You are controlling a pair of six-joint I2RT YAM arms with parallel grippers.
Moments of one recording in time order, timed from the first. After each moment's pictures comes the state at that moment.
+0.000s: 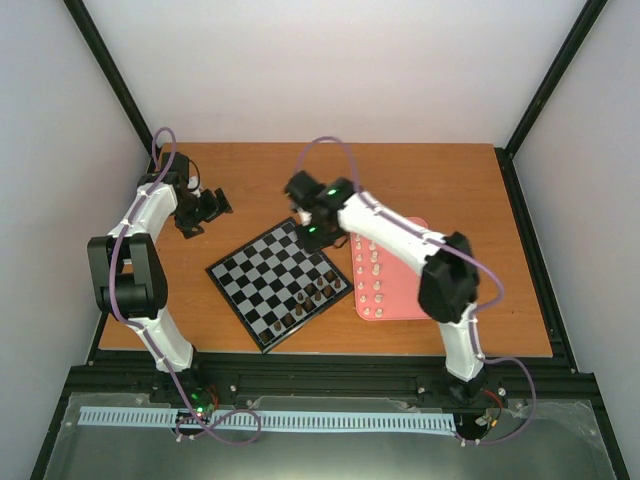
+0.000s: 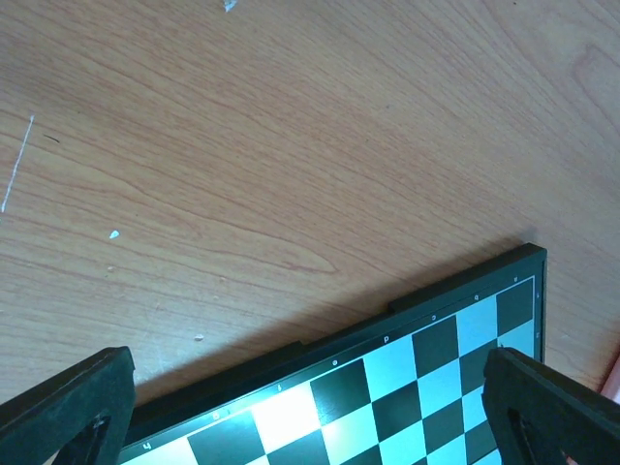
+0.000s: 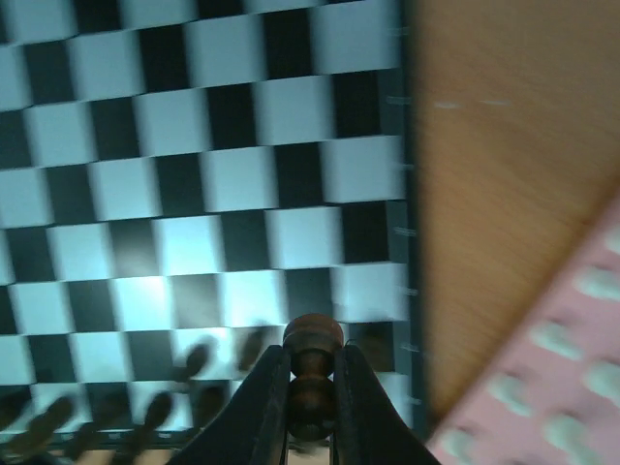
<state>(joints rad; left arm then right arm) 0.08 1.77 1.40 -0.86 0.28 -0.47 0.78 1.98 1.84 -1.12 0.00 0.28</state>
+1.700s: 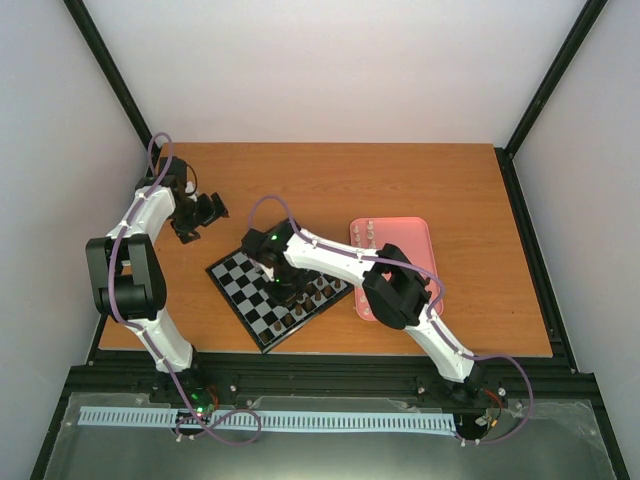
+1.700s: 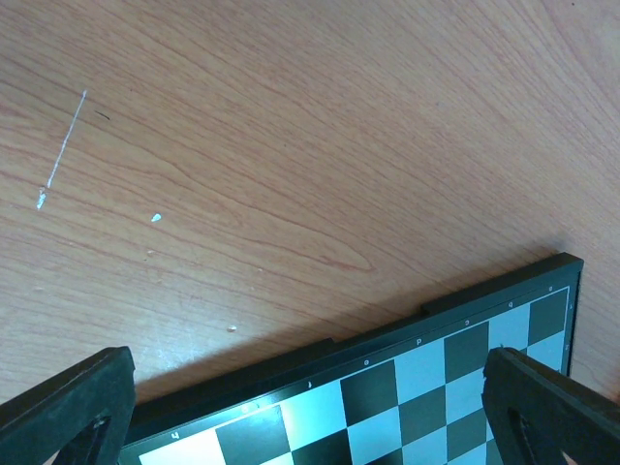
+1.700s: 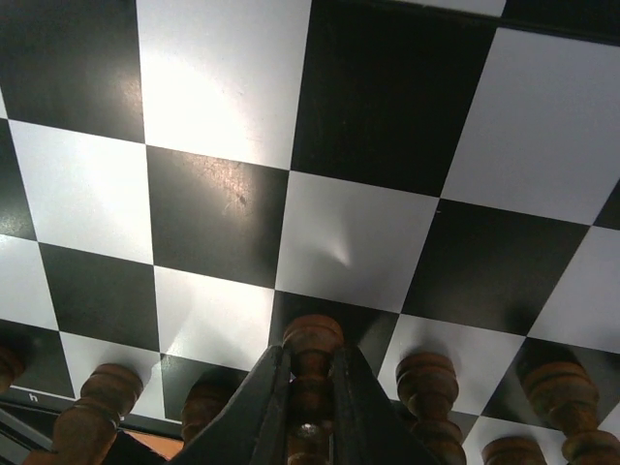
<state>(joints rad) 0.11 1.76 1.36 -0.86 0.26 -0.50 1.05 2.33 2.02 -1.27 -0.14 0.25</state>
